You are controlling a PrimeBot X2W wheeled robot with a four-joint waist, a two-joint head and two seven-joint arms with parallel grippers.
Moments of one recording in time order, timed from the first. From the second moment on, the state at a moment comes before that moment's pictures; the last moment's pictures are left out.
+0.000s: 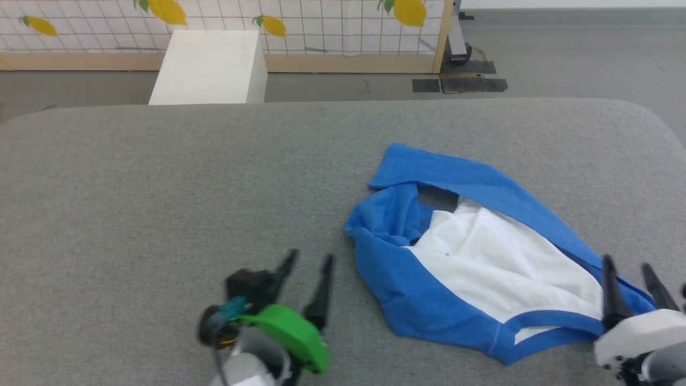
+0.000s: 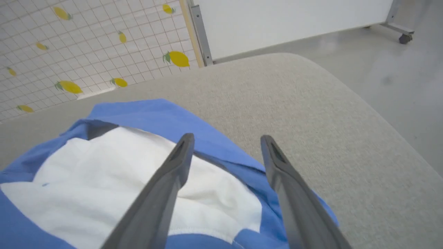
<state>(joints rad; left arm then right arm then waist) -0.16 0.05 -0.34 0.32 -0.38 -0.08 -0.18 0.01 -0.05 -0.31 0.11 0.22 0.13 0.08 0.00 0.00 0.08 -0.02</state>
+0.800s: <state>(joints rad) -0.37 0.05 -0.68 0.50 -0.67 0.00 0.18 0.02 -0.05 -0.10 0.08 0.30 0.13 0.01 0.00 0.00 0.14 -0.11</state>
